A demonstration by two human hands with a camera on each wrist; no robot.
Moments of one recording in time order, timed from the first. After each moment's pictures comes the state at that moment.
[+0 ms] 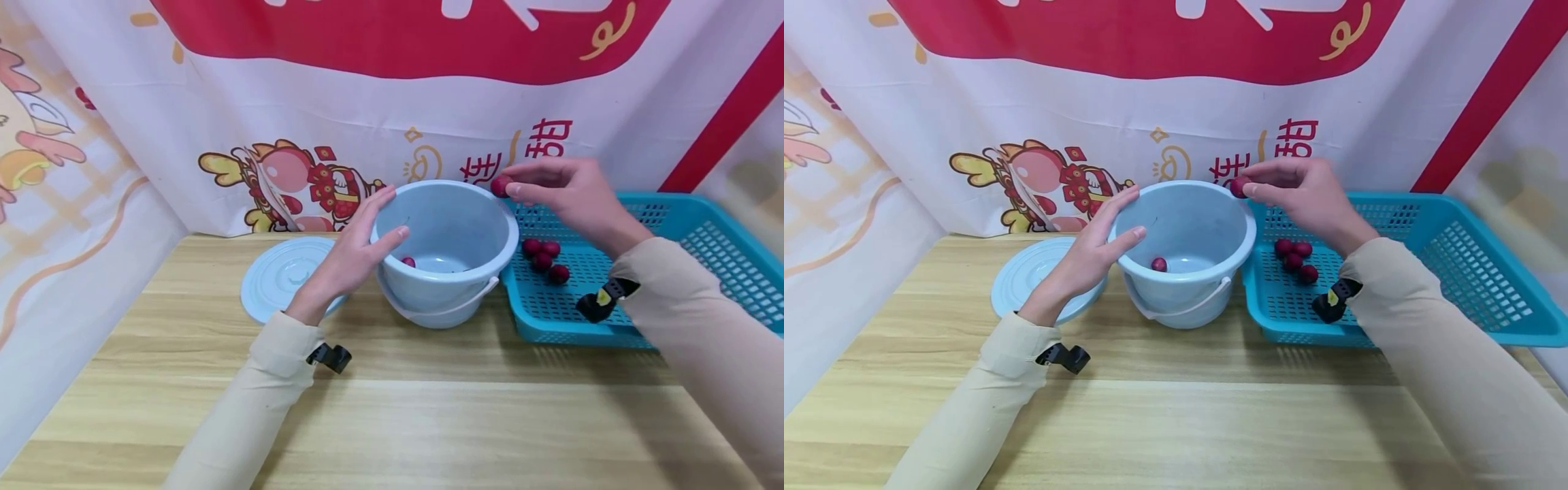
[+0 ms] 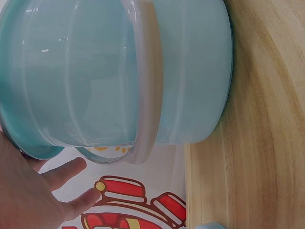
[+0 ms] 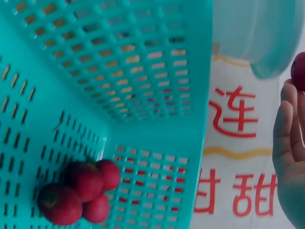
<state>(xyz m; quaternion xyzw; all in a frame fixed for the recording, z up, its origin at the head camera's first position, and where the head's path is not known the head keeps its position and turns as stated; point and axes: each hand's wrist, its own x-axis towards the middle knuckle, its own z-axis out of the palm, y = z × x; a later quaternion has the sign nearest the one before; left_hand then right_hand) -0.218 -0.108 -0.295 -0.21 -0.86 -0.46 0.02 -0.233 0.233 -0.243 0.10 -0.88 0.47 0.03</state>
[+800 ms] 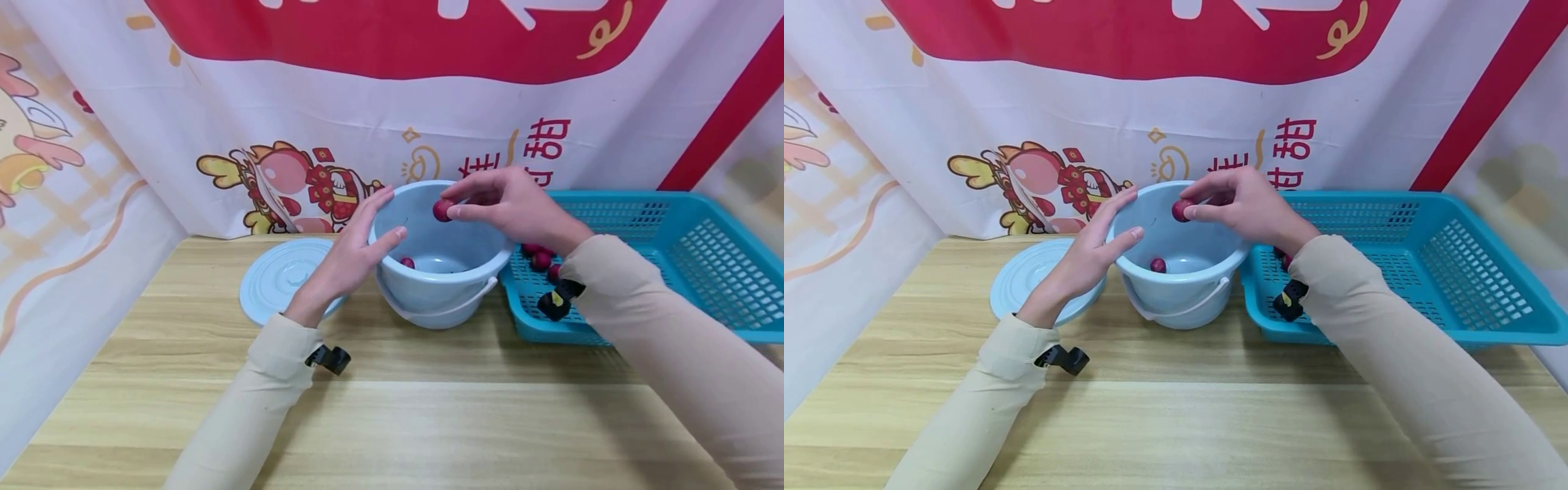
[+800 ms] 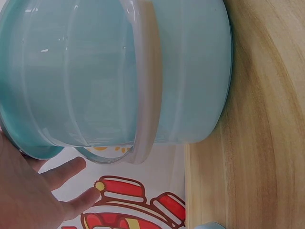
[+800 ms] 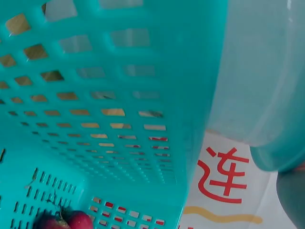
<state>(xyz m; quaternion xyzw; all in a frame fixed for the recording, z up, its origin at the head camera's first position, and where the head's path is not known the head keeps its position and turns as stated) -0.218 -0.107 -0.294 -0.21 -0.86 -0.46 0.01 -0.239 0.171 -0.239 0.22 -0.88 0.43 -0.01</state>
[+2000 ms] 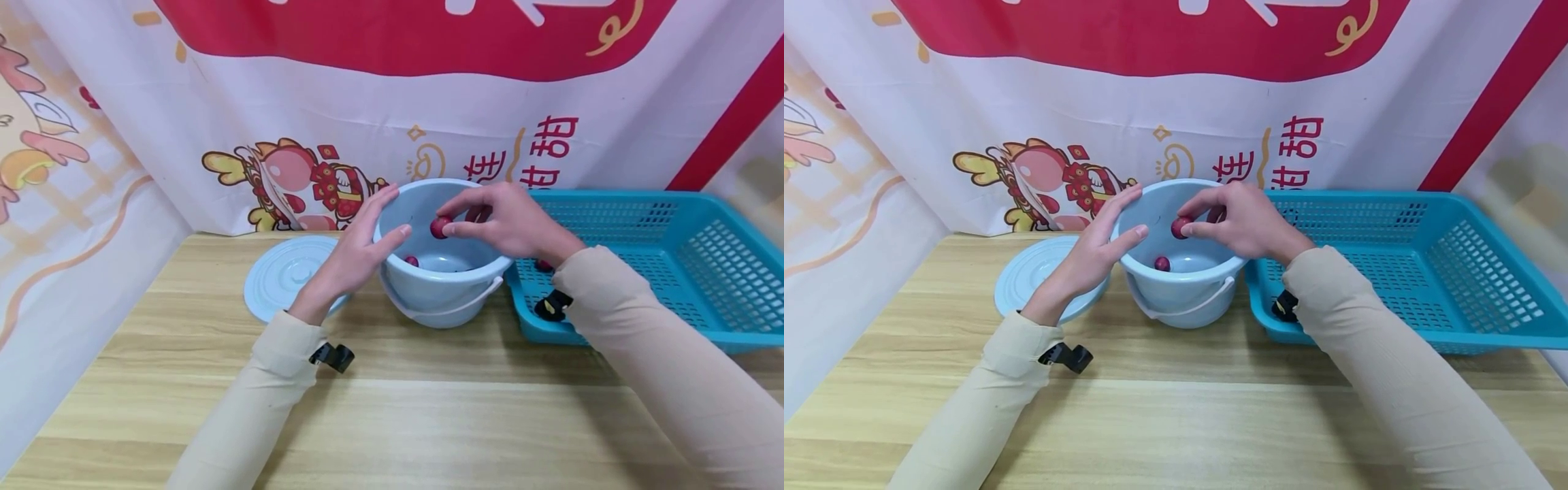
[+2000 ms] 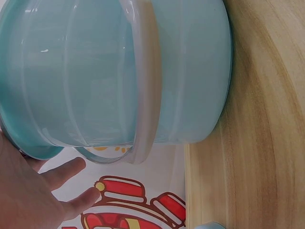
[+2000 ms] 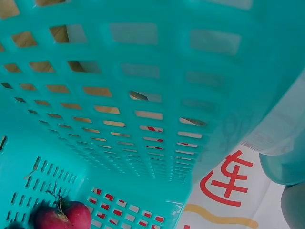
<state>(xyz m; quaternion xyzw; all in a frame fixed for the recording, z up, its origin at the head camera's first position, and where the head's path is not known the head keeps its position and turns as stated) -0.219 -0.108 -0.294 -0.21 -0.86 -0.46 0.02 -0.239 0.159 -0.257 0.26 -0.91 0.33 0.02</state>
